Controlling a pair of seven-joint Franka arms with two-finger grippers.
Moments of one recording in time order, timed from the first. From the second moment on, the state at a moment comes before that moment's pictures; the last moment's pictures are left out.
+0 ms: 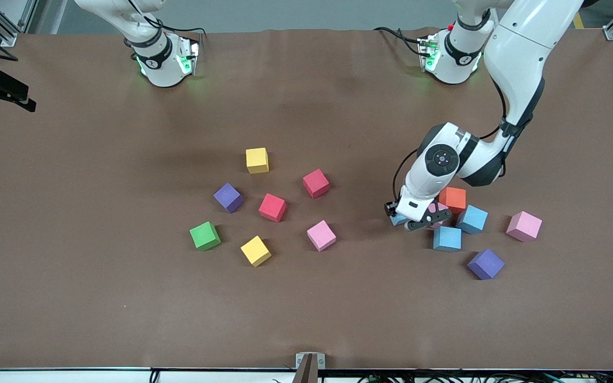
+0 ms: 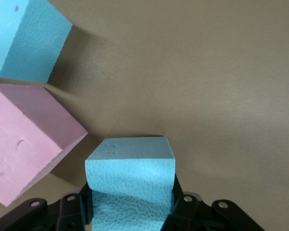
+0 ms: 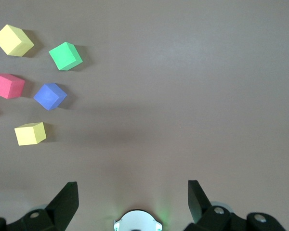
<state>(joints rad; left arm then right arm) -0.06 0.52 -0.38 -2.00 0.31 2.52 -0.94 -0.01 -0.09 -0.08 -1.56 0.01 1.38 -0.09</state>
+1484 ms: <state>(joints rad) -0.49 0.58 -0.61 -1.94 0.41 2.32 -1.26 -0.01 0.03 -0.09 -1.47 0.02 1.38 -0.08</state>
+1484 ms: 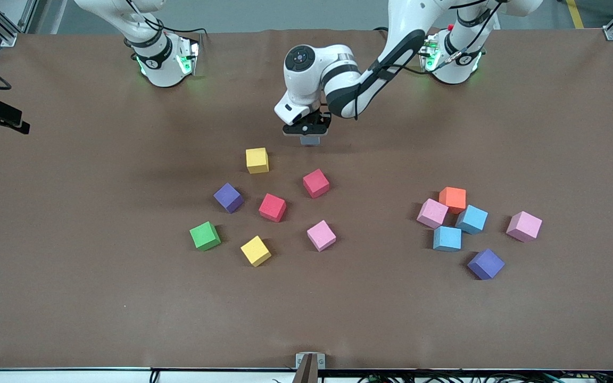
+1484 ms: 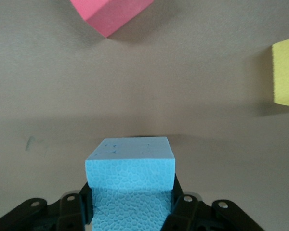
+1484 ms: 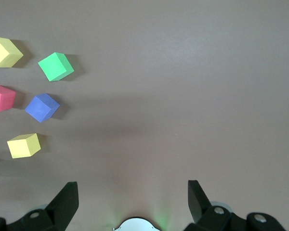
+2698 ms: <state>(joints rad) -0.49 0.61 -0.61 -1.91 0.45 2.36 -1.24 0.23 0.05 -0.08 -1.55 0.12 1.52 0.91</state>
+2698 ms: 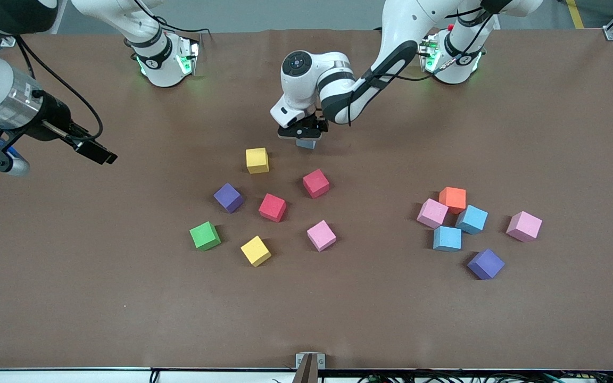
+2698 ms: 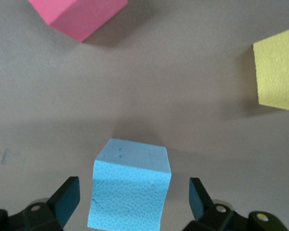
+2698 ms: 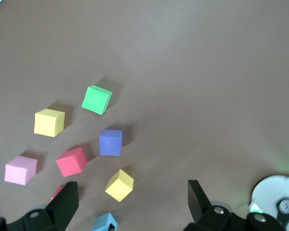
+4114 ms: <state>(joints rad) 0.21 0.49 -0.60 -1.92 0.49 2.33 -0.32 0.25 0.13 -0.08 -1.58 0.13 1.72 1.47</state>
